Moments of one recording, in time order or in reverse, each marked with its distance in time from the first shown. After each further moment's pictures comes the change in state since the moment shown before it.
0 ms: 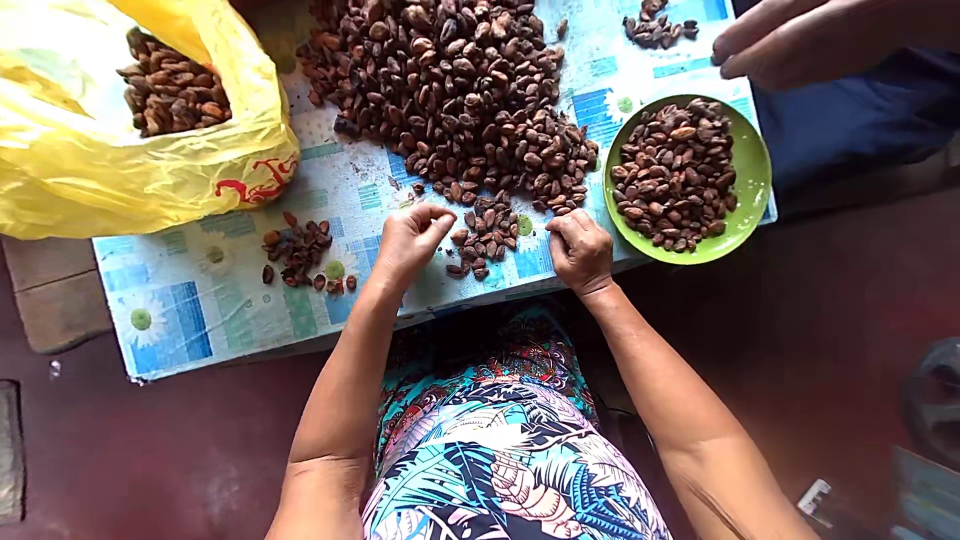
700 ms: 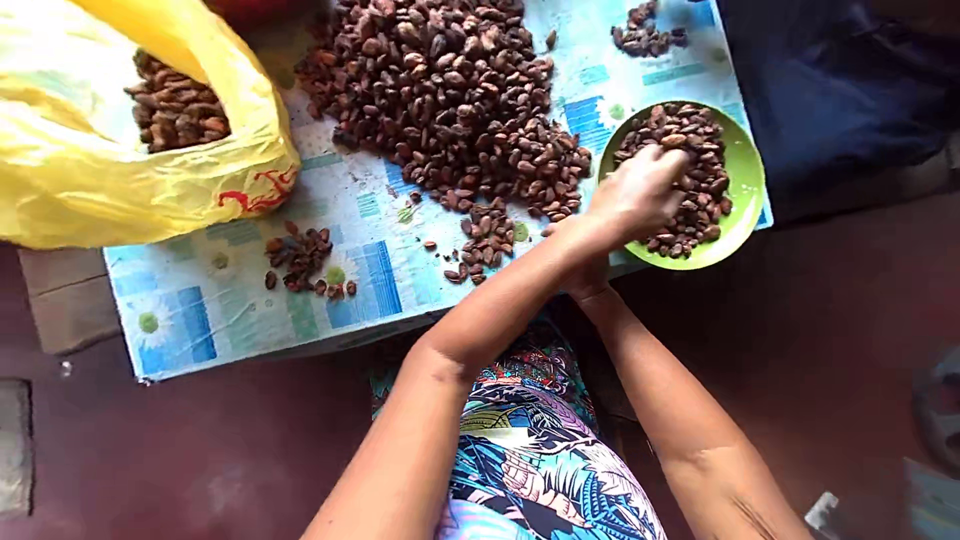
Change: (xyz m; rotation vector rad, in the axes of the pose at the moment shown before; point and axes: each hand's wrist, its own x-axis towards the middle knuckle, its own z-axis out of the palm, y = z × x) left_hand 0.036 0.228 0.119 0.482 -0.568 0.191; right_hand -0.009 -0.017 -0.014 -0.114 -0.217 0.192
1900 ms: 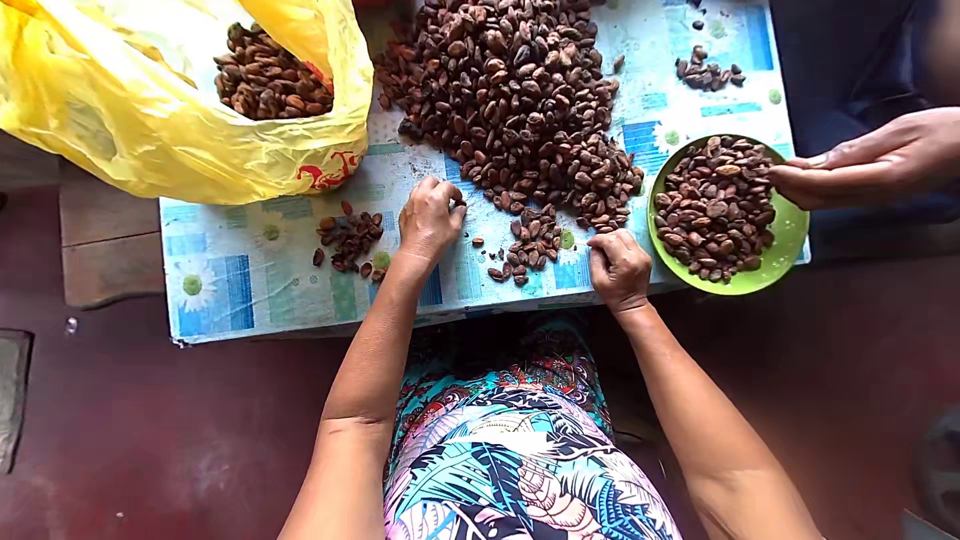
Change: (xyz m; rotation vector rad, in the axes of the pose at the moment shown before) left_hand -0.102 -0.265 0.014 0.014 0.586 -0.386; right_hand 0.013 0.013 0.008 0.075 0.163 -0.187
